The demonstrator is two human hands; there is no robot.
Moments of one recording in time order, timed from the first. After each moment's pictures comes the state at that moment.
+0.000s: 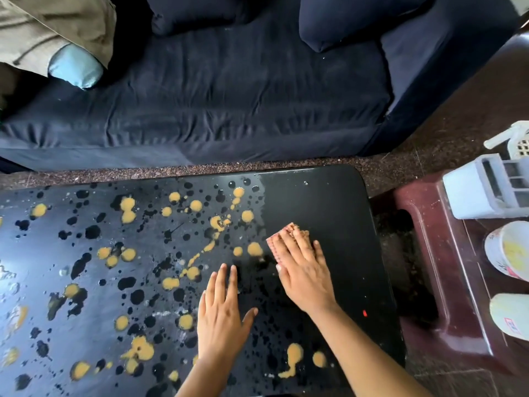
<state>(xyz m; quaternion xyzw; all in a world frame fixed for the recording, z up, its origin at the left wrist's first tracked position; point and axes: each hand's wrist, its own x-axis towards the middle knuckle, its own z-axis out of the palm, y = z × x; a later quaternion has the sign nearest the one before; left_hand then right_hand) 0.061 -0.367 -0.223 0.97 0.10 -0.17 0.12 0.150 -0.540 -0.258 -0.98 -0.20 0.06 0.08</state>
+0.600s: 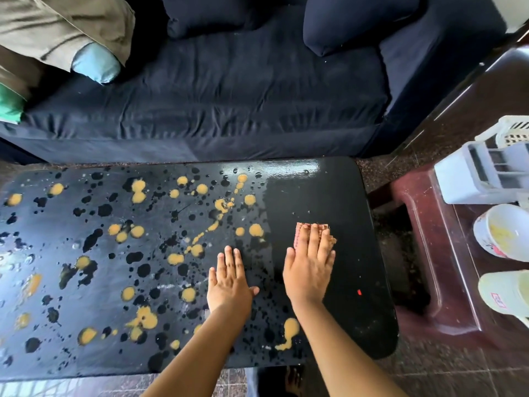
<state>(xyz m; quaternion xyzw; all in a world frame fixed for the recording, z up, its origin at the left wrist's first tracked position) 0.071 -0.391 -0.209 0.91 0.13 -0.38 0.02 0.111 -0.529 -0.258 -0.99 0.05 0.04 0.12</state>
